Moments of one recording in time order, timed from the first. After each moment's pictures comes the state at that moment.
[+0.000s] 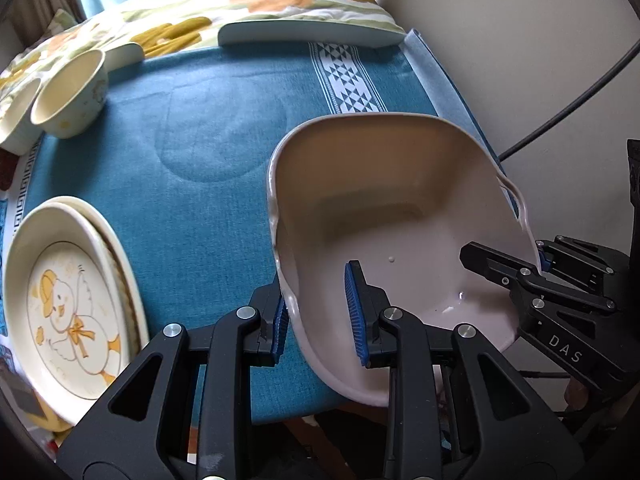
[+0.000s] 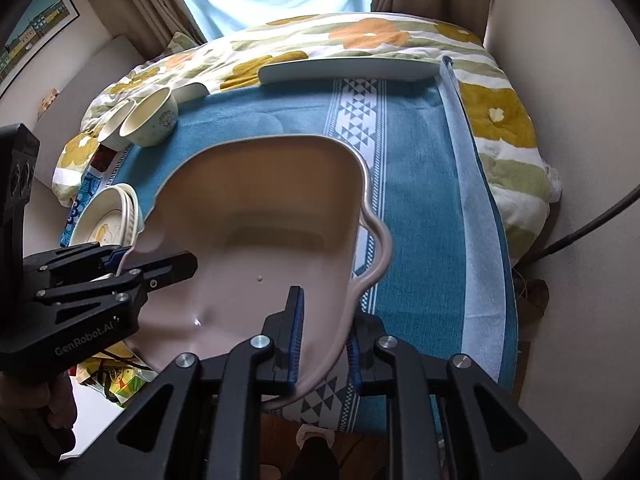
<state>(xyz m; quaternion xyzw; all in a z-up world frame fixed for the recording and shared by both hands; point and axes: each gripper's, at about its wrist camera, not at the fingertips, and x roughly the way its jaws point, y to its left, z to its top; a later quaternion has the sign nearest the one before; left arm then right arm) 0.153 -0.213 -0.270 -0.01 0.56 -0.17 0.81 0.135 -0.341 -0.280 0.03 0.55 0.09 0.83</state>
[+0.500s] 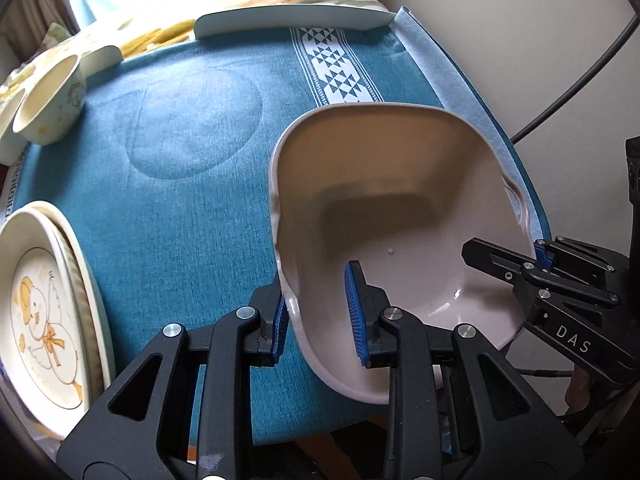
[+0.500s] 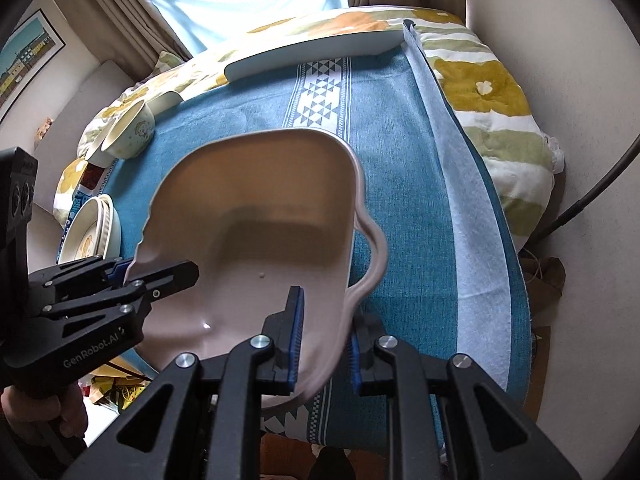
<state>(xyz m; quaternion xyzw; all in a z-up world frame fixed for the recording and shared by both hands) 0.155 -0.232 -0.295 0.02 0.56 -0.17 0.81 0.130 -0.373 -0.311 0.09 0.54 0.09 0.83</state>
